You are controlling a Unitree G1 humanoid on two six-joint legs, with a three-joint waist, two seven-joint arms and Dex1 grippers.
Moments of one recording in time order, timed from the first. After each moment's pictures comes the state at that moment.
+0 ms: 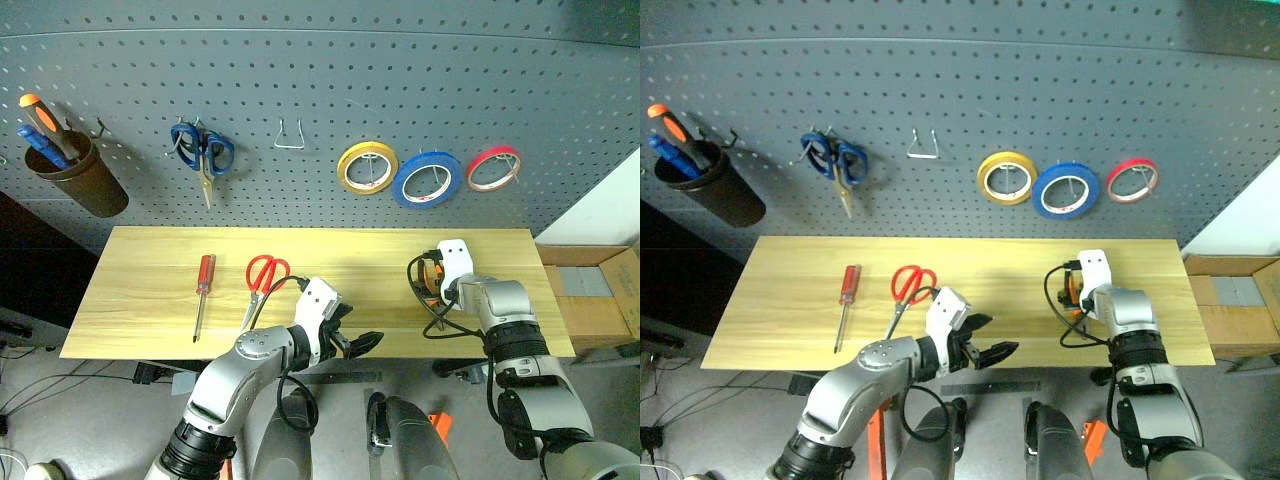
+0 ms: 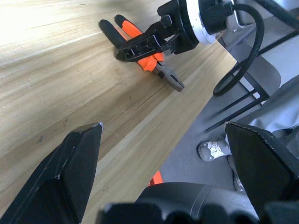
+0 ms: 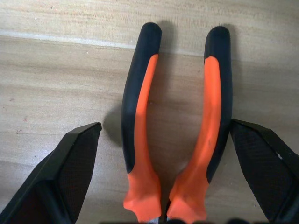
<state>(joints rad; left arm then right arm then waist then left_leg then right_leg) -0.17 0.31 -0.27 -0.33 -0.38 0.76 -0.56 -0.66 -0.26 -0.06 0.46 0.07 0.96 0.23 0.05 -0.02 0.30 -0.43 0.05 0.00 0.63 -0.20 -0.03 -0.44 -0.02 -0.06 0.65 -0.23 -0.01</state>
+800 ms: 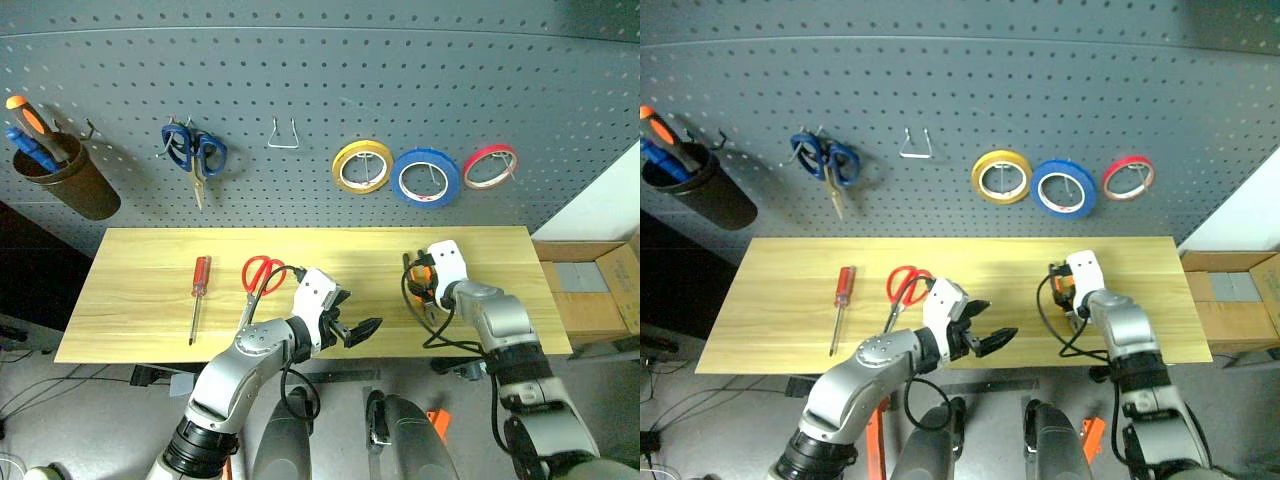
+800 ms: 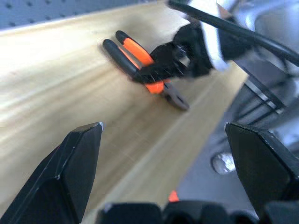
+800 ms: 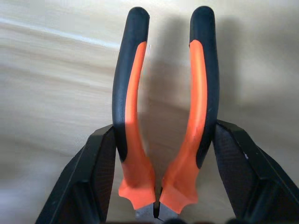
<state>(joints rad) -0.14 0.27 -0.24 -0.36 -0.35 0.69 -0.50 -0.45 -0.27 0.10 0.07 0.06 0.77 0.35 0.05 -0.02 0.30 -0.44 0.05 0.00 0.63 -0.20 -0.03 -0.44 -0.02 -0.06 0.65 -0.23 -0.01</state>
